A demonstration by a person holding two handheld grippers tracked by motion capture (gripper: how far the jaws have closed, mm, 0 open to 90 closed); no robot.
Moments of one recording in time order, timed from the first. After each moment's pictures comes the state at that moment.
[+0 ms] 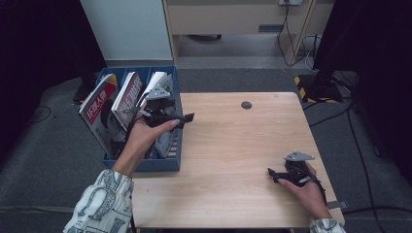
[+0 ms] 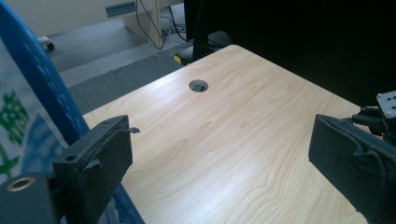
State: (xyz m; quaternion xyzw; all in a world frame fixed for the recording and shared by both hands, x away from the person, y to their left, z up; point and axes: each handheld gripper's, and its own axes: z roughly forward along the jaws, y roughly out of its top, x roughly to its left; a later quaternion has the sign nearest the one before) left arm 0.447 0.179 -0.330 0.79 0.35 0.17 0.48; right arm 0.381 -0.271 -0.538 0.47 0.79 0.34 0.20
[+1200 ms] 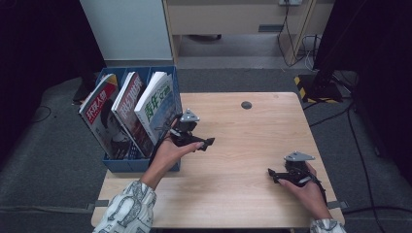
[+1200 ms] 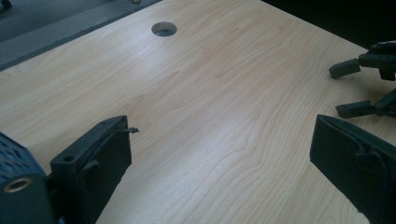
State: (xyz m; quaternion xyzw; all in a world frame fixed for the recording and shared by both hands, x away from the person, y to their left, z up) left arm 0.439 0.115 -0.406 0.83 0.34 0.13 0.42; right arm 0.380 -0.271 -0.538 0.47 0.79 0.34 0.20
